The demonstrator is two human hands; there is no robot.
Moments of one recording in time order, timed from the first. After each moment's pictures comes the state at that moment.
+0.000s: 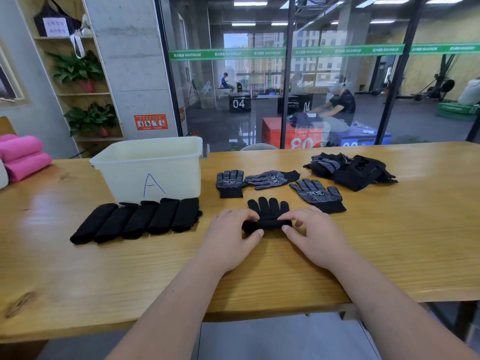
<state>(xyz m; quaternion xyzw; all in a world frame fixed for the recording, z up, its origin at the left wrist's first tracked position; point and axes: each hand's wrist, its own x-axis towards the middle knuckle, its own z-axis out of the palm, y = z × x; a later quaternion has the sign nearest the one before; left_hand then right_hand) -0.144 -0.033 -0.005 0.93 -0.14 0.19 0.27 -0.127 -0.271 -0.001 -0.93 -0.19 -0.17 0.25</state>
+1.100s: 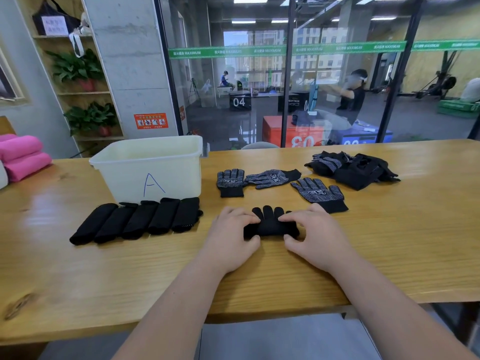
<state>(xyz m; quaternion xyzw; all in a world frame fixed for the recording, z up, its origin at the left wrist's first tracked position) -0.140 -0.032 -0.006 0.94 -0.16 0.17 0.23 -0.133 -0.268 0.001 -0.94 -0.18 -0.18 0.22</state>
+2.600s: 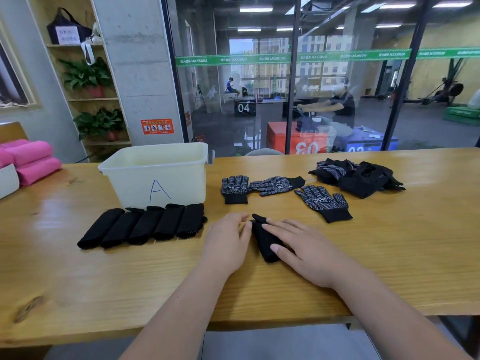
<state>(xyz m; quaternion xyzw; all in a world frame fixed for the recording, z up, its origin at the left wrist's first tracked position) -0.138 -0.030 -0.006 0.93 -0.04 0.19 0.30 -0.129 -0.257 -0.002 -0.94 -0.31 -0.07 0.11</state>
